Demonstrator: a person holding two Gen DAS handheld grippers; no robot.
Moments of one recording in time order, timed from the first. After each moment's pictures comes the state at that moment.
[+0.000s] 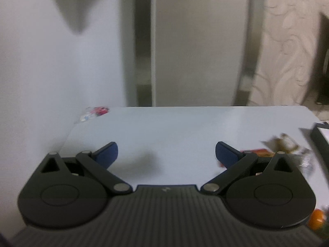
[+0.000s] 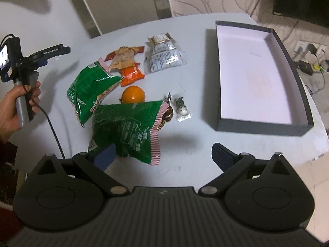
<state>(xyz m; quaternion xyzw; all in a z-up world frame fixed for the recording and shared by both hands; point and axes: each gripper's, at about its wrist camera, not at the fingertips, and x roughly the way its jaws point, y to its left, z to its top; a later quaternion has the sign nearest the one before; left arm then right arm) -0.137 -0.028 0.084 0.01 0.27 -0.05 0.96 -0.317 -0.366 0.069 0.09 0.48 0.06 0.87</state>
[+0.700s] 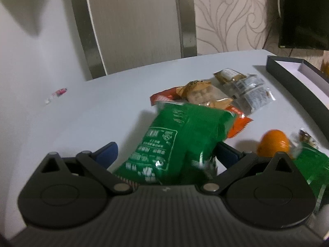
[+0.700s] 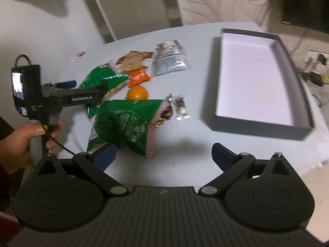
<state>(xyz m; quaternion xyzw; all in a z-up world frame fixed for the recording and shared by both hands) -0.211 -0.104 0.018 0.10 0.31 -0.11 0.94 -0.346 -0.385 0.064 0.09 0.44 0.09 0.89</state>
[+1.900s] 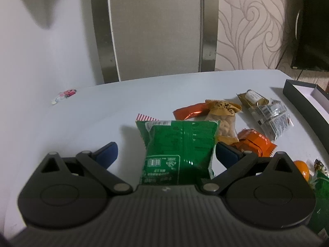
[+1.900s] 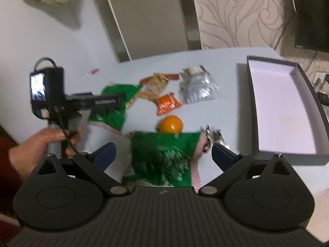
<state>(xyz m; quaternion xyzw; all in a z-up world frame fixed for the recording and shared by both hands) -0.182 -0.070 0.034 0.06 0.30 -0.11 0.95 -0.321 -0.322 0.071 0.08 0.39 0.10 0.91</state>
